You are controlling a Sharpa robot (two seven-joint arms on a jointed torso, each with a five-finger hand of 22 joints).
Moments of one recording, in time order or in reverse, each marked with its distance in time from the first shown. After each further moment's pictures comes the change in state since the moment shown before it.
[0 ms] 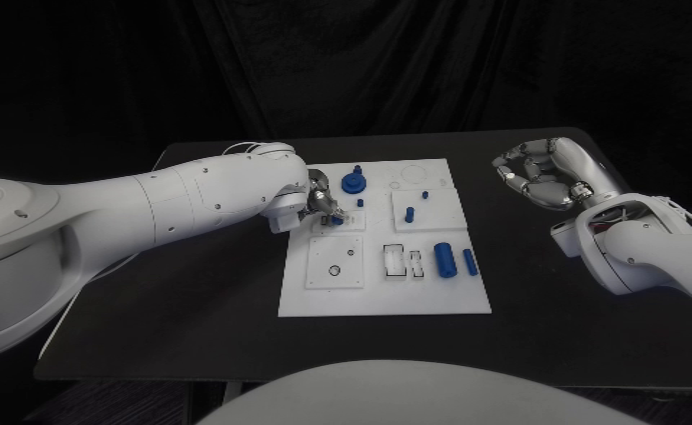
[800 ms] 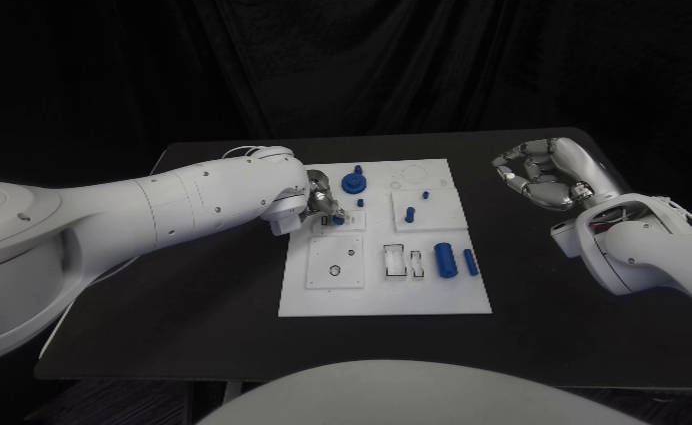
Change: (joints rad) left arm -0.013 -0.002 0.002 -0.003 -0.001 -0.038 0.031; left_hand 0.005 0.005 0.004 -0.004 -0.003 -0.004 0.004 -0.004 -0.002 0.000 0.000 0.000 0.000 0.000 0.000 0.000 0.000 0.000 0.000 0.000 -0.004 0.000; right arm 0.000 0.000 0.000 0.000 0.000 0.000 0.000; right_hand 0.000 0.000 0.000 0.000 0.000 -0.004 -0.004 0.000 -0.001 0.000 0.000 0.000 0.000 0.000 0.000 0.000 0.000 0.000 0.000 0.000 0.000 0.000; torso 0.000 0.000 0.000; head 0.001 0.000
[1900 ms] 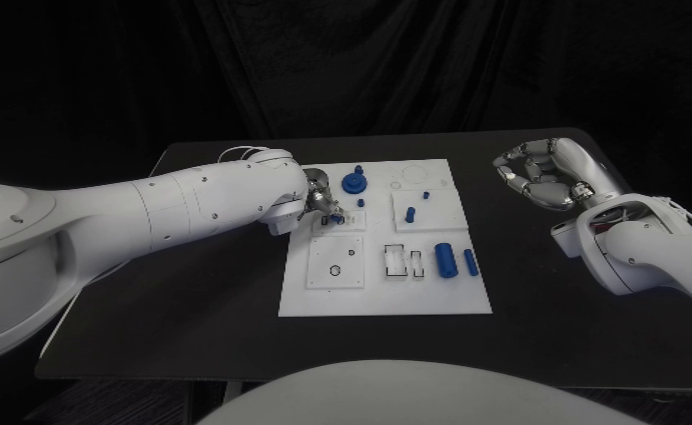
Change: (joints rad) left arm -0.003 -0.018 -0.002 0.023 -0.083 -0.037 0.027; left_hand -0.001 -0.001 0.002 -0.008 0.016 0.006 -0.002 -0.004 0.001 0.000 0.000 0.000 0.000 0.000 0.000 0.000 0.000 0.000 0.000 0.000 0.000 0.000; right arm 0.000 0.002 0.000 -0.004 0.000 0.001 0.000; right_hand 0.000 0.000 0.000 0.000 0.000 0.000 0.000 0.000 0.000 0.000 0.000 0.000 0.000 0.000 0.000 0.000 0.000 0.000 0.000 0.000 0.000 0.000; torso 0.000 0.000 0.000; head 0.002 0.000
